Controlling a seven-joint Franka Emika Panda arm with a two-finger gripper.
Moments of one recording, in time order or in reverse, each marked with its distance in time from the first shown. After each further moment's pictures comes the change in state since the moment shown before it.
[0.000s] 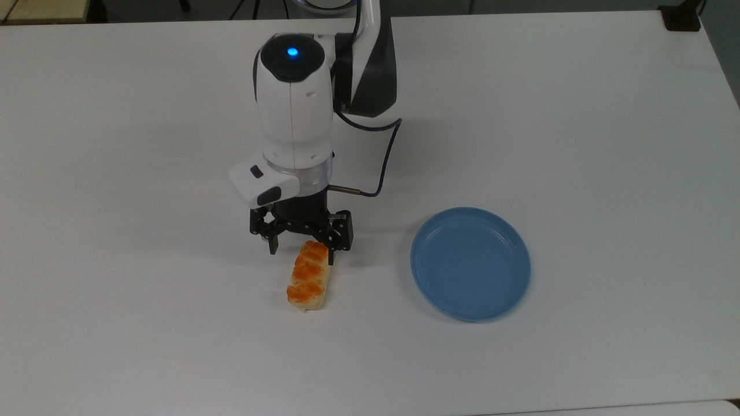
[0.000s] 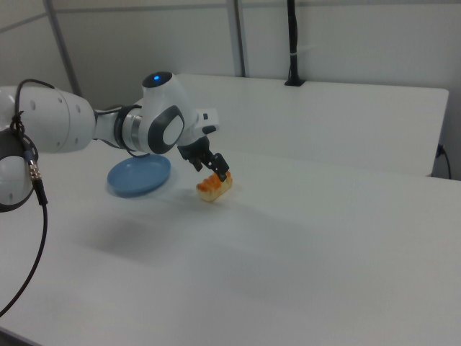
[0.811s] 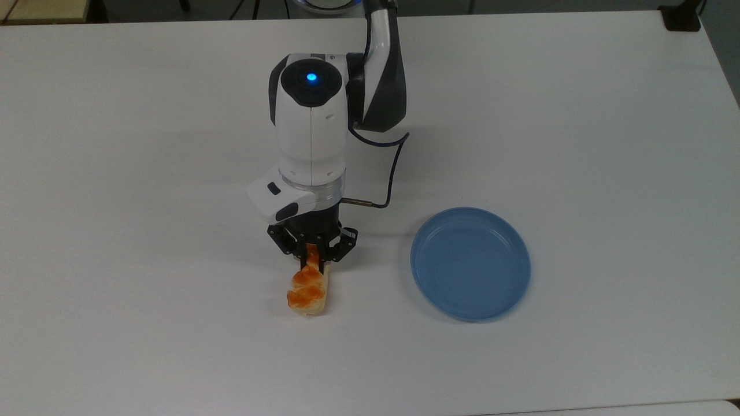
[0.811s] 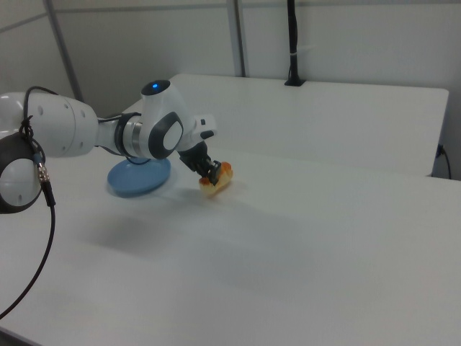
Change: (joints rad) arm 0.012 0.052 0.008 0.030 -0.026 0.014 -0.002
